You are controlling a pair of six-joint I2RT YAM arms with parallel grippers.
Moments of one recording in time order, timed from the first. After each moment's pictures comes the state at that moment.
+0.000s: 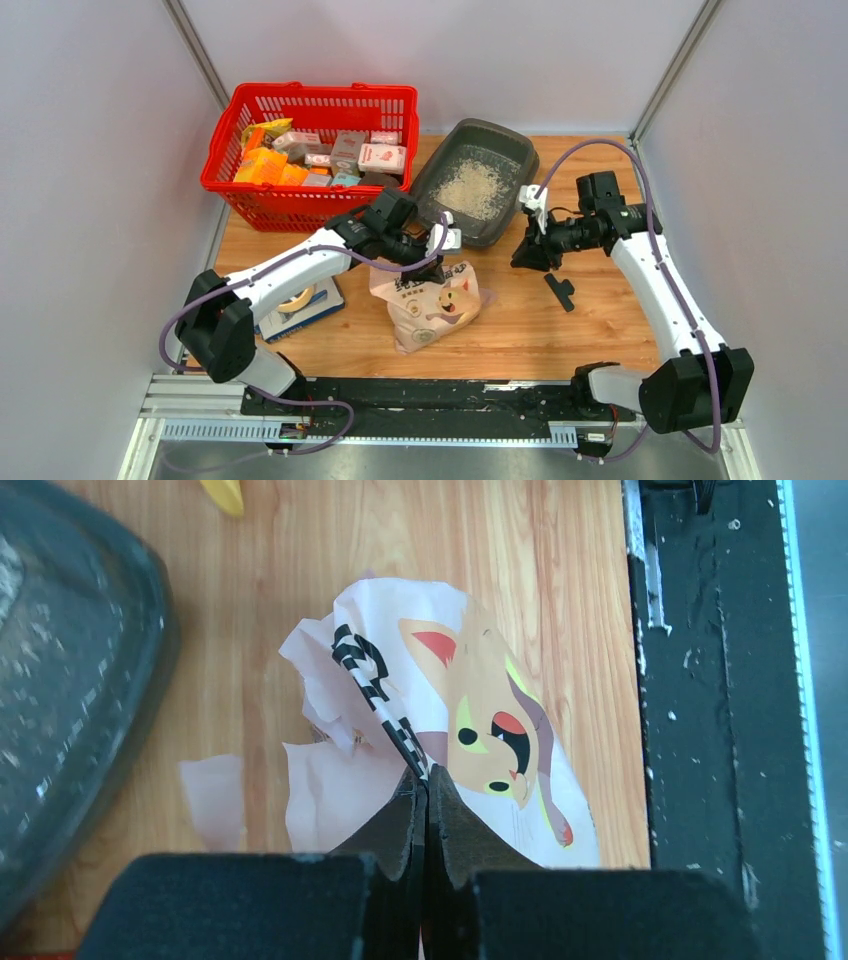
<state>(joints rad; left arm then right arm) -0.75 1.48 1.13 -0.46 0.74 0.60 0.19 1.24 1.16 -1.01 -0.91 -0.81</state>
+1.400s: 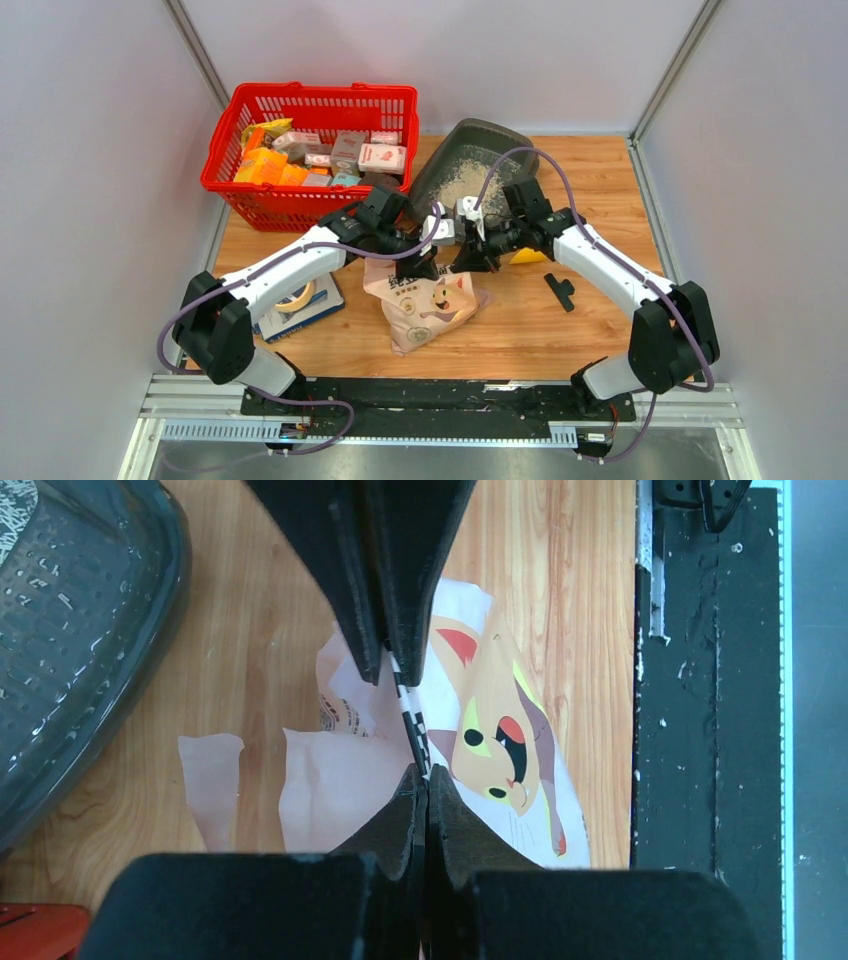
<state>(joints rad) -0.68 1.48 1.14 -0.55 0.73 0.54 0.47 1.46 1.08 -0.53 -0.99 -0.64</state>
